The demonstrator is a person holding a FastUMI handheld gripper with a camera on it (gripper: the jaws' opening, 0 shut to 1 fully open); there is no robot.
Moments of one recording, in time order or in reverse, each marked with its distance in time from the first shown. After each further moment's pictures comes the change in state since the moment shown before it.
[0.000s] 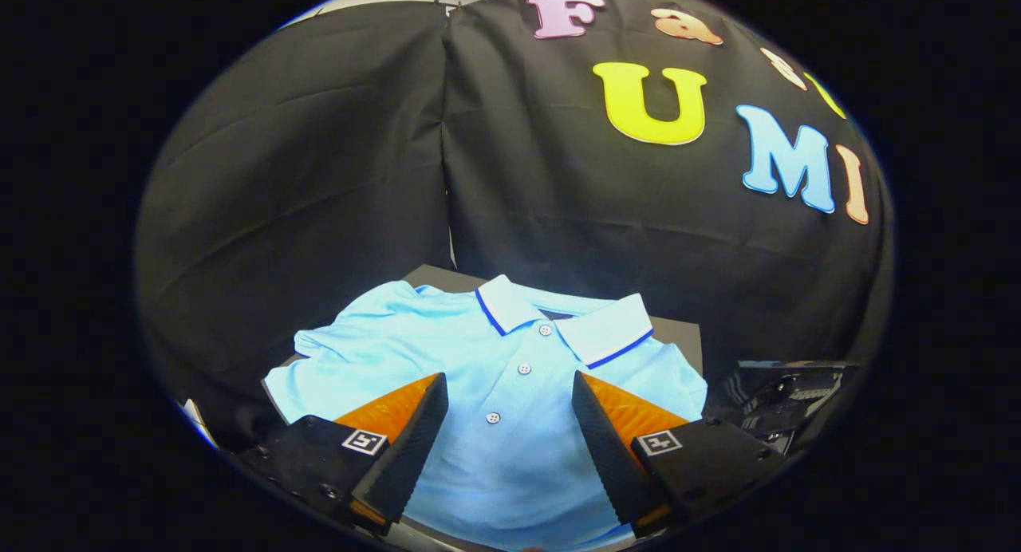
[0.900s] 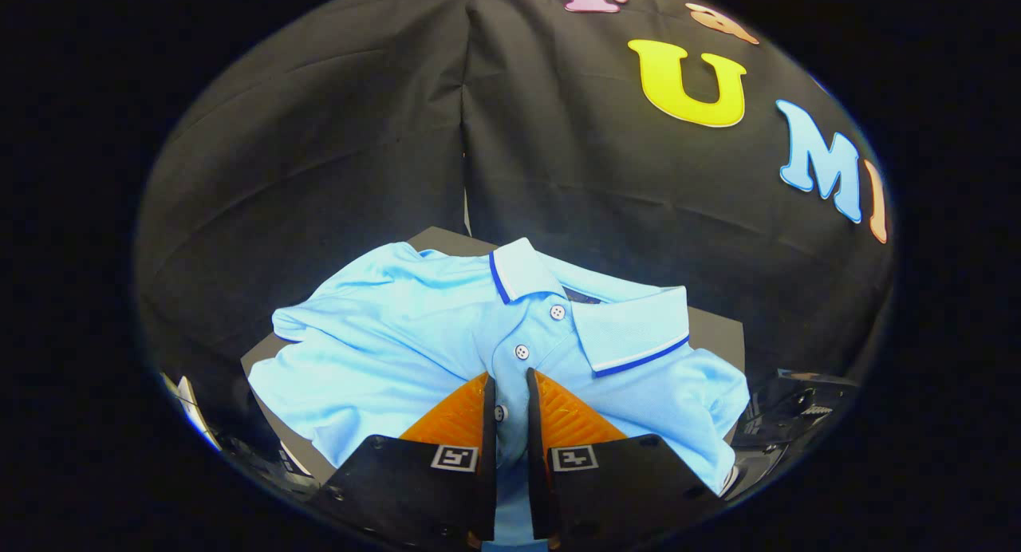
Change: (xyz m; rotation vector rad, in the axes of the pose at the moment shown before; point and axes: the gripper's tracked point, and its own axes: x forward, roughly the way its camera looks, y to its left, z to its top) arm 0.027 0.008 -0.016 -0.093 0.102 0.045
